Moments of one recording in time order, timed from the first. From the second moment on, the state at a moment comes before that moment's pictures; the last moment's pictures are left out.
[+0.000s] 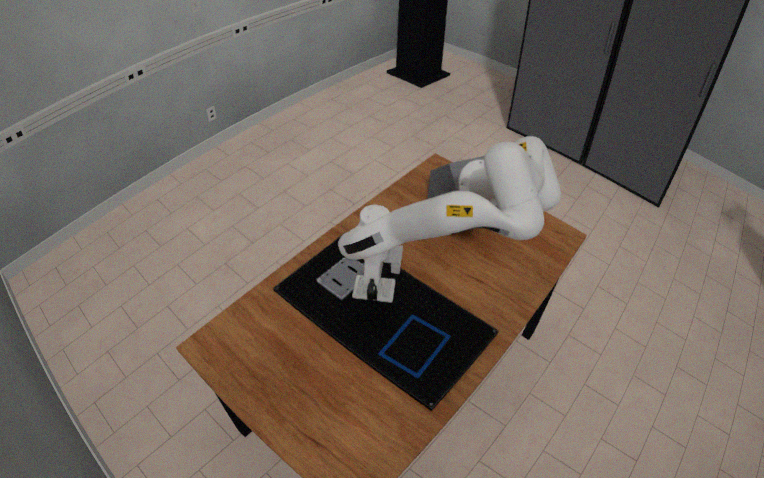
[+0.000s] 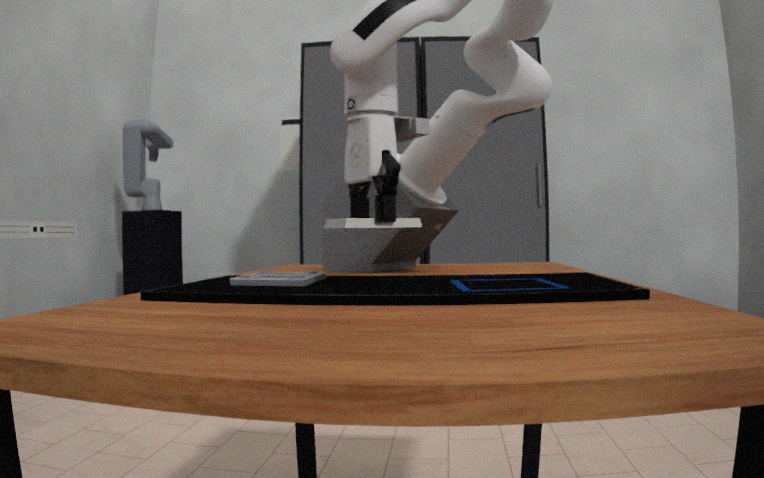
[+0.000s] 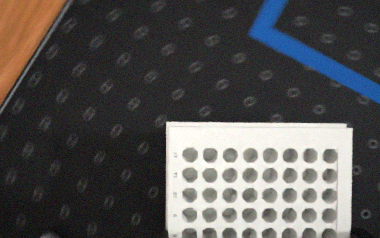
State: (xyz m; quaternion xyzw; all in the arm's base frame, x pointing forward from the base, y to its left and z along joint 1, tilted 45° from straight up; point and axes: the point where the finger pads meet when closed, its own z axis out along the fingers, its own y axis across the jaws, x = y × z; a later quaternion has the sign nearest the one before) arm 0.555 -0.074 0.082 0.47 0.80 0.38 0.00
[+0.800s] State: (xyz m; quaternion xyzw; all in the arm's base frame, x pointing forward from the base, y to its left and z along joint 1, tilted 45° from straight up) arm 0.547 -0.129 0.034 0.15 0.91 0.36 0.14
